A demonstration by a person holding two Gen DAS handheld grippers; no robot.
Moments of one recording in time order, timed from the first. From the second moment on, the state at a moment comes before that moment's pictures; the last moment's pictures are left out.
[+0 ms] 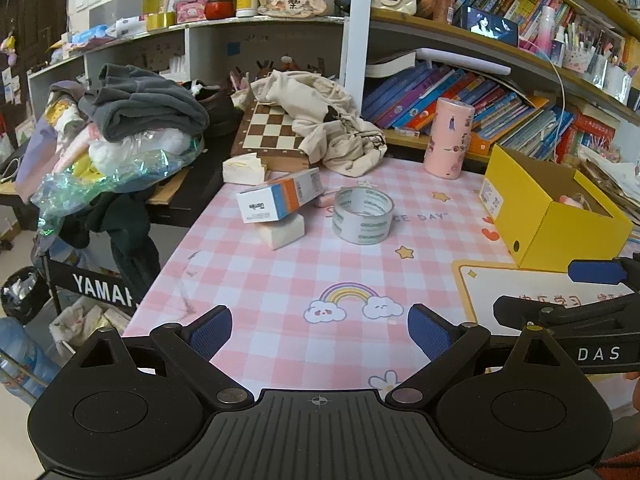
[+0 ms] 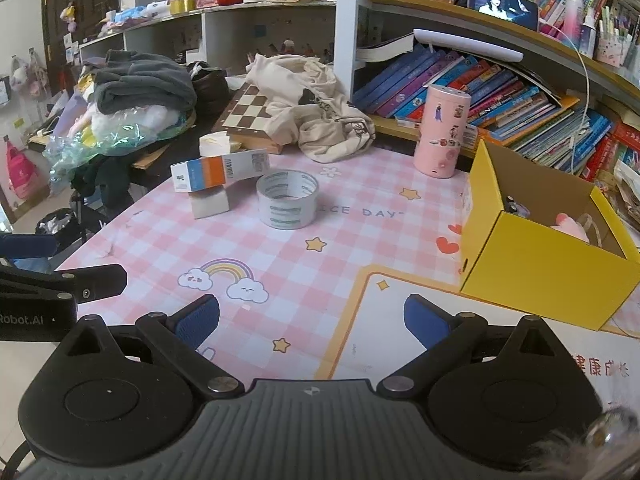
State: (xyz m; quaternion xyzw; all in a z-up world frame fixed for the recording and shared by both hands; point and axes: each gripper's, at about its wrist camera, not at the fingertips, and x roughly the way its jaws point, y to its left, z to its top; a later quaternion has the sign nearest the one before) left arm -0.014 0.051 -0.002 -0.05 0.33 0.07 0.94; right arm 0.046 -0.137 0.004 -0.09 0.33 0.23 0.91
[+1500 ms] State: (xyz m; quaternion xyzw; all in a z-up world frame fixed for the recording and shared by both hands) left arm 0.074 0.083 -0.032 -0.08 0.37 0.12 0.92; right arm 0.160 -0.095 -0.029 -0.12 0.39 0.29 0.86
